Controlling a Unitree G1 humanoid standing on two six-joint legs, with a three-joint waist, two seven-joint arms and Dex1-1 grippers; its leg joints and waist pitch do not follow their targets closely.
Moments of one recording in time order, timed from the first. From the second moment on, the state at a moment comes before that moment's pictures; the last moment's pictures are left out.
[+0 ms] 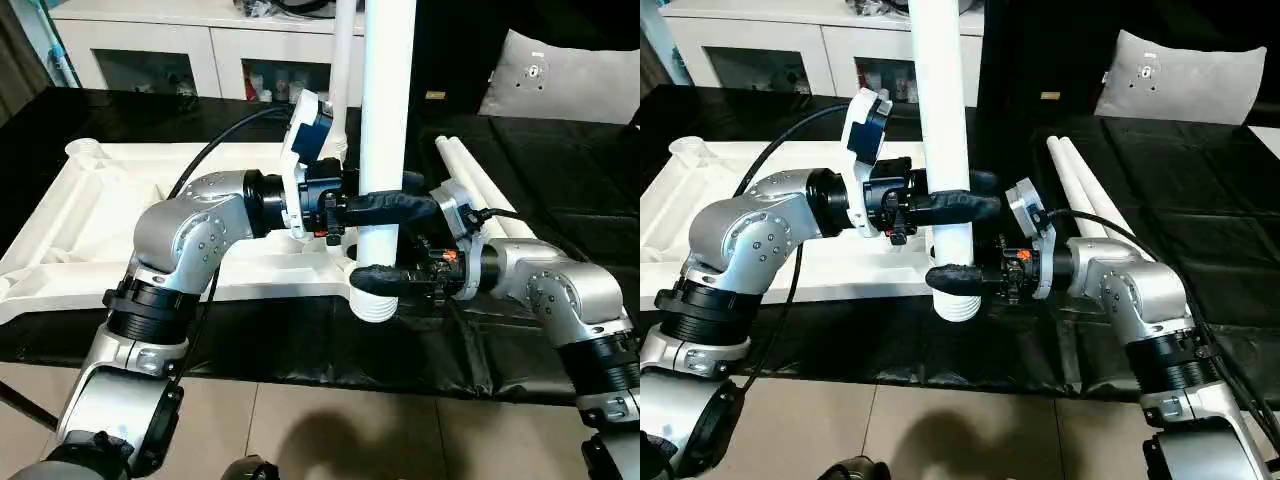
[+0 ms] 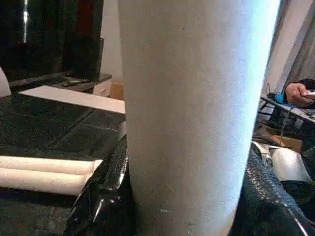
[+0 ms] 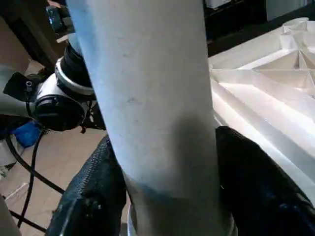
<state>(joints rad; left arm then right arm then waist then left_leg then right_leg) -0.79 0.26 -0.12 0.10 -0.62 0.68 -1.09 -0.56 -0.47 0.15 0.19 0.61 0.65 1.32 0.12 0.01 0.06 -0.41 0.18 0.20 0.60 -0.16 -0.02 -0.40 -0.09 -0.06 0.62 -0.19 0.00</state>
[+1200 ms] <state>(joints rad) -0.71 0.27 -0.12 0.09 -0.56 0.65 -0.99 -0.51 -0.33 0.14 0.17 0.51 0.52 1.10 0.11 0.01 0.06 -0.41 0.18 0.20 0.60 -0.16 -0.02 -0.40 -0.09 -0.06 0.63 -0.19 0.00</state>
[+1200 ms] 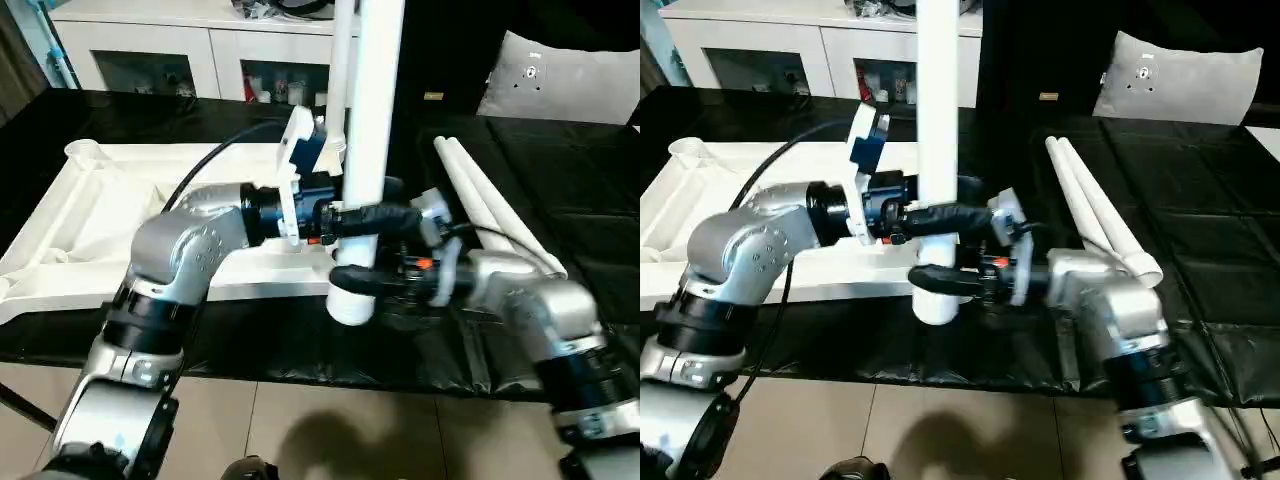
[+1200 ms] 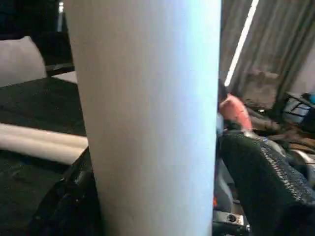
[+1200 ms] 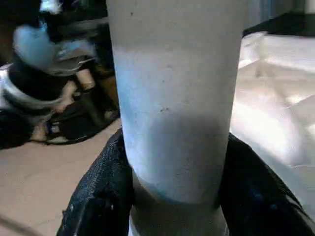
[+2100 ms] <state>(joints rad) -0.59 0.08 -0.09 0.08 -0.31 0.37 -0.52 -0.51 -0.14 0.09 0.29 0.35 0.27 0.75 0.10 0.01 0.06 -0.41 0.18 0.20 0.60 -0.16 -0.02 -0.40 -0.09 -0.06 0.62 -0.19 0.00</state>
